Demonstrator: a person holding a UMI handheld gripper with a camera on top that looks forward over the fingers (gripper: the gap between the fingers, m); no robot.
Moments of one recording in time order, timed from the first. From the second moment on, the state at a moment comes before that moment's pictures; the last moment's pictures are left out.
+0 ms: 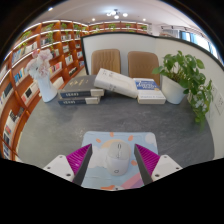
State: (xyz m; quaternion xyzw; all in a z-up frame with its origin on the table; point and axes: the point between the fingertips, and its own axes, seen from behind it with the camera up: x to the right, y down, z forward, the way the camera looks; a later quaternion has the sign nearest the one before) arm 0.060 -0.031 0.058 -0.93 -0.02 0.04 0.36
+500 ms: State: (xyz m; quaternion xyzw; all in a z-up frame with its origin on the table) arm 0.058 -0.031 0.268 -0.88 0.02 0.02 0.48
